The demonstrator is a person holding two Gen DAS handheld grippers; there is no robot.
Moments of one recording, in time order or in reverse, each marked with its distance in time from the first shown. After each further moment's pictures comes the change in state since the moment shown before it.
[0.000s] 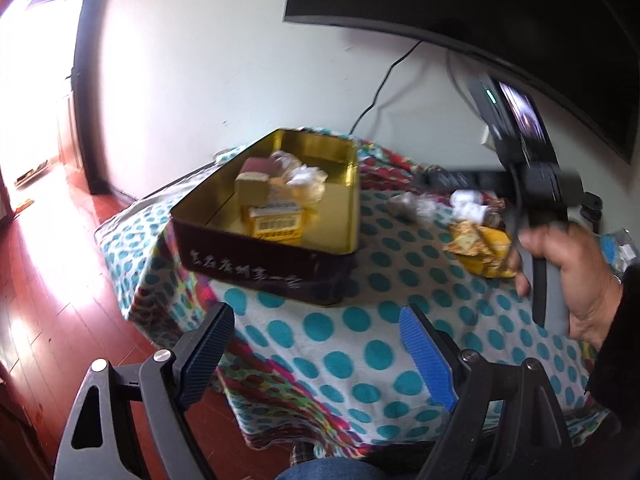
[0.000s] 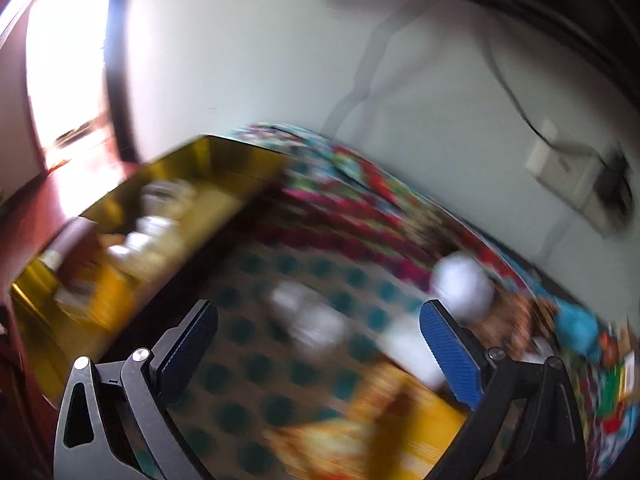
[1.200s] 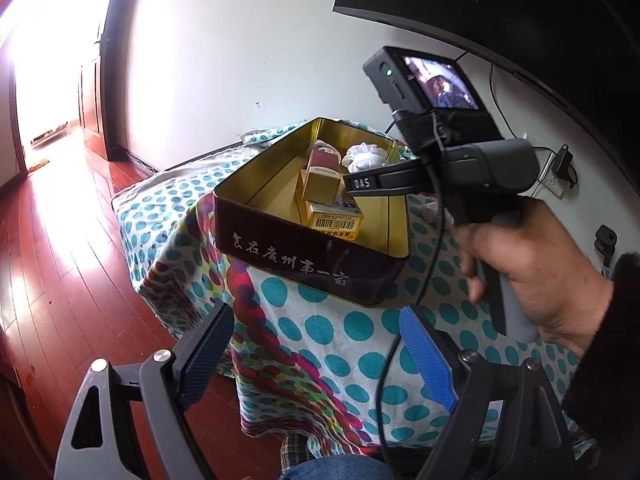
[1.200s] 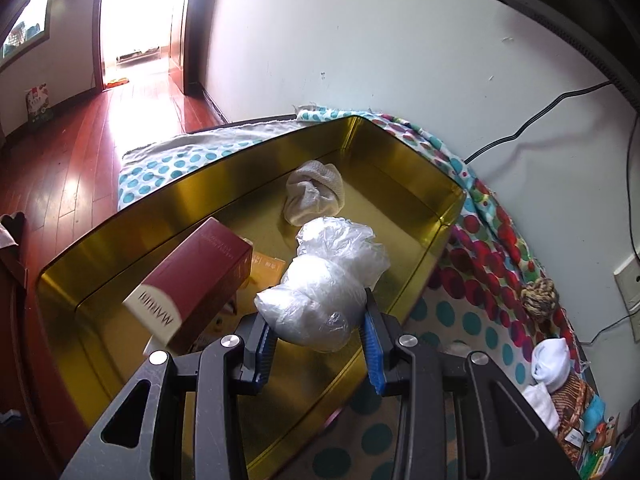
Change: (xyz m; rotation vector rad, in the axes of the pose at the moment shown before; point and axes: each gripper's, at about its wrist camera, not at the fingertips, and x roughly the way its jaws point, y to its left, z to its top) left arm 0.006 0.033 0.003 -0.142 0.051 0.052; right arm 0.032 0.163 0.030 -0.341 0.089 0.132
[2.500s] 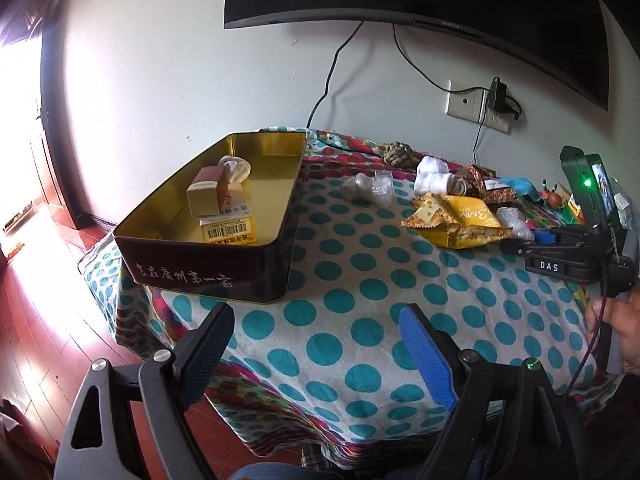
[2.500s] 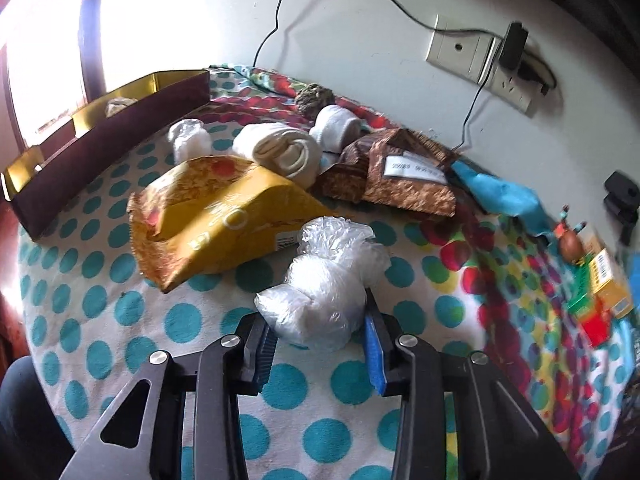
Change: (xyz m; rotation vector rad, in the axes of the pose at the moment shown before) left arm 0.004 -0.078 -0.023 0.291 -0.043 -0.060; right arm -0.096 -0.178 -0.234 0.349 0.018 -0.180
